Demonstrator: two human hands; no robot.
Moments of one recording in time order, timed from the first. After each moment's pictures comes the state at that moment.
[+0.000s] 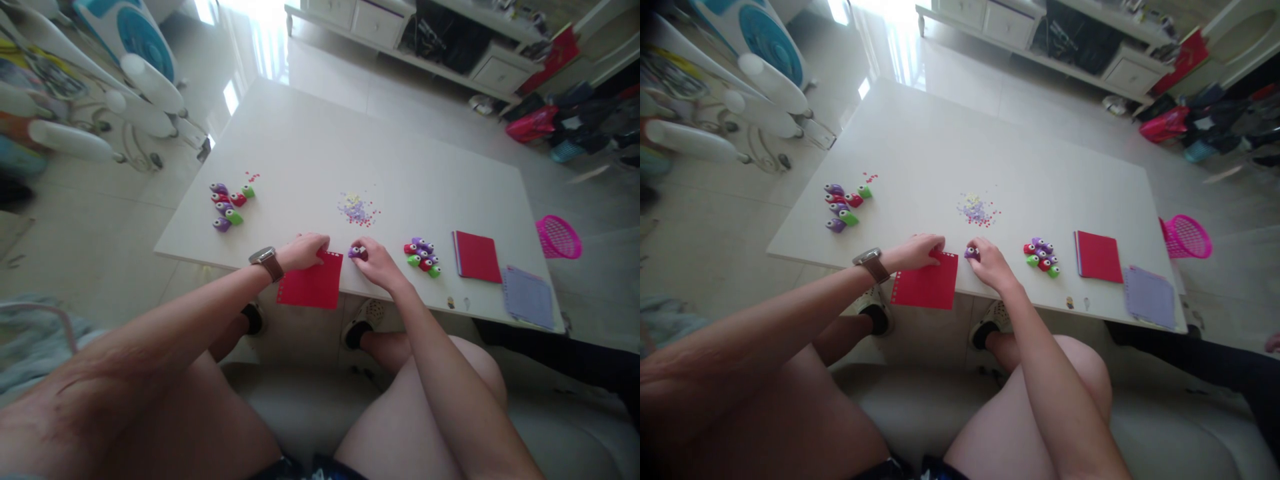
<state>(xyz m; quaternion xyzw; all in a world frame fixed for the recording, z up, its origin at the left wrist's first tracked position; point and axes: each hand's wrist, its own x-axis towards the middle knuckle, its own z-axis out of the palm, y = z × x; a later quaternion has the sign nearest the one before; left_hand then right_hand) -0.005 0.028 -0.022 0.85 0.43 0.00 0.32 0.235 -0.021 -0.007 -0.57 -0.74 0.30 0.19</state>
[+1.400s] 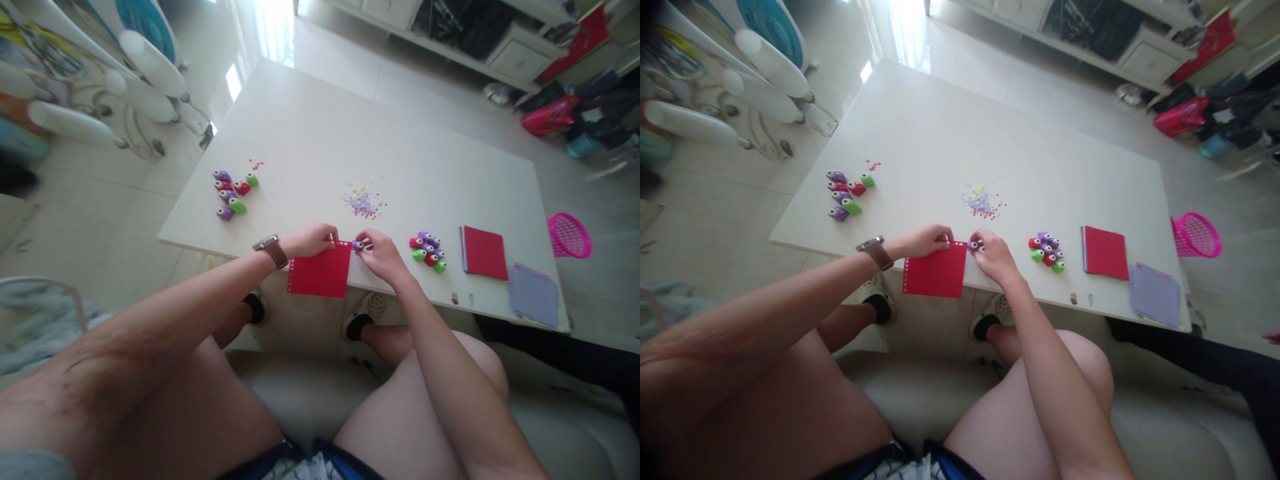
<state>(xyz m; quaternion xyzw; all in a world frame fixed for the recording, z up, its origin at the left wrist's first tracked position) 0.002 0.036 -0.020 0.81 0.42 0.03 0.41 0.233 -0.020 -0.007 -0.58 -0.74 0.29 0.20</state>
